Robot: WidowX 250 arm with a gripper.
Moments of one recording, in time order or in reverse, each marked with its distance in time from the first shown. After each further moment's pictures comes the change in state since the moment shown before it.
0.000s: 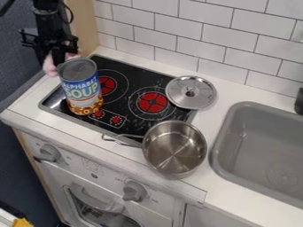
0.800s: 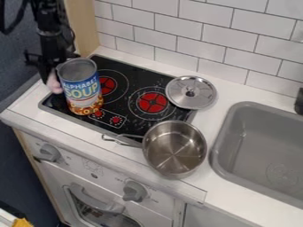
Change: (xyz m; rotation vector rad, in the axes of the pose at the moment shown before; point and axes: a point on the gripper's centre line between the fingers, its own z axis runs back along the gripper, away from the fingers) arm -0.002 0.002 -0.039 0.018 0.042 0.116
